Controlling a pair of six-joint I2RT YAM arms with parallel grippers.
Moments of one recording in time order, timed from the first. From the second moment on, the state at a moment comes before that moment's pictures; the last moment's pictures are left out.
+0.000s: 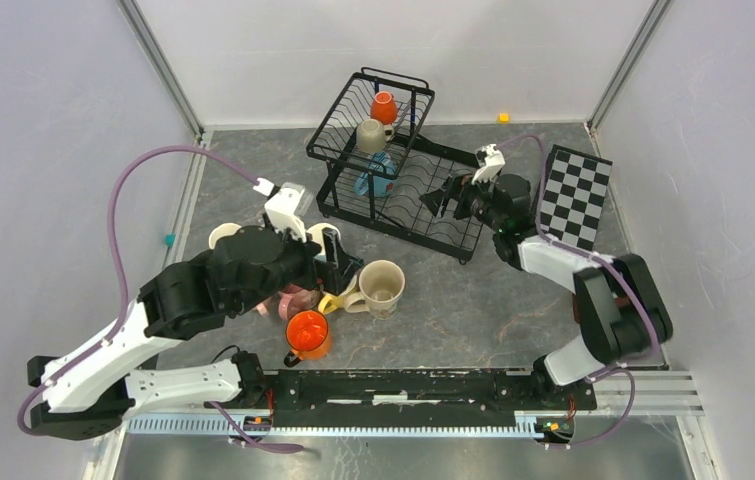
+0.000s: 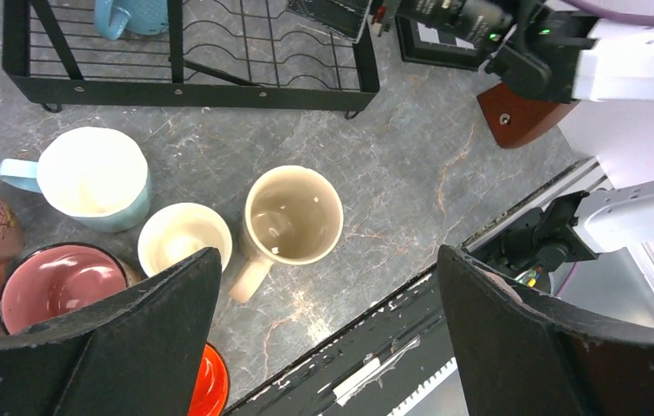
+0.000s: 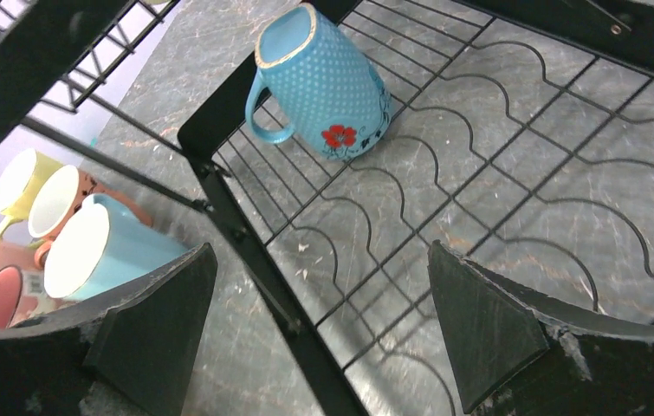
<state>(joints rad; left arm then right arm) -1.11 0.87 1.28 -0.84 -0.38 -0.55 0.32 1.49 0.74 0.55 -0.34 0.41</state>
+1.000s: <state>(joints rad) -1.11 0.94 1.34 -0.89 -0.48 -0.55 0.38 2.18 1.27 0.98 -0.39 0.43</state>
